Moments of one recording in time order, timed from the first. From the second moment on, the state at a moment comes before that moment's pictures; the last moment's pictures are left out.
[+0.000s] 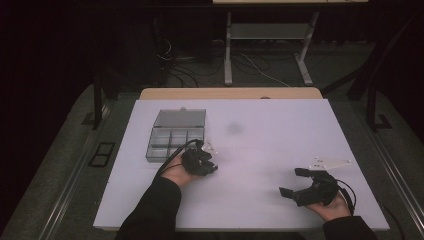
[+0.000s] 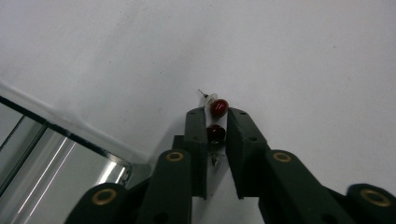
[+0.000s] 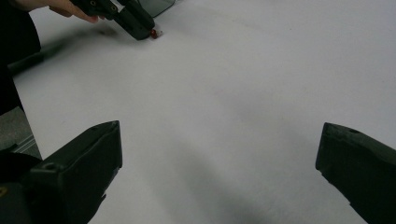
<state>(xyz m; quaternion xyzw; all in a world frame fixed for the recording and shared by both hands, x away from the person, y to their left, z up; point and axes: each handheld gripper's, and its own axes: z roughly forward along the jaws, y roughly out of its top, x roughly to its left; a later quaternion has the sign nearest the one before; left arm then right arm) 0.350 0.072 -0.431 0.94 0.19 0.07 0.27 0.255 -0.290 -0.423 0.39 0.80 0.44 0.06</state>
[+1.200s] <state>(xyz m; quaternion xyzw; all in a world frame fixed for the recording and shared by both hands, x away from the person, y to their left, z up) 0.342 0.090 -0.395 0.93 0.20 0.04 0.31 0.255 -0.290 -0.423 0.40 0.80 0.44 0.06</state>
